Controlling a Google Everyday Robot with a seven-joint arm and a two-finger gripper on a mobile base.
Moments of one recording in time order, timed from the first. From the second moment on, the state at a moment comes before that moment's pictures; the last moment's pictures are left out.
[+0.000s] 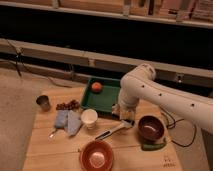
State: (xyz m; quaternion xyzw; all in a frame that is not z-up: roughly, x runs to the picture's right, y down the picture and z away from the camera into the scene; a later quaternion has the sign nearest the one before) arm 0.095 0.102 0.698 -0.27 -0.07 0.01 0.96
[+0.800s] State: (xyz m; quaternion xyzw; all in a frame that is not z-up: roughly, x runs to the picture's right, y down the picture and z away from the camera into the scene) arm 0.087 0.043 0.720 -0.28 -0.08 0.00 0.96
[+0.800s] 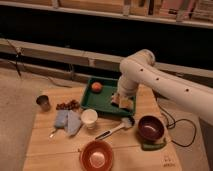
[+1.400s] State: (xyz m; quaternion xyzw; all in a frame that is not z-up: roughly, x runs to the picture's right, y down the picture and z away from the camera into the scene) arm 0.070 0.026 0.730 -0.29 -0.09 -0.03 0.95
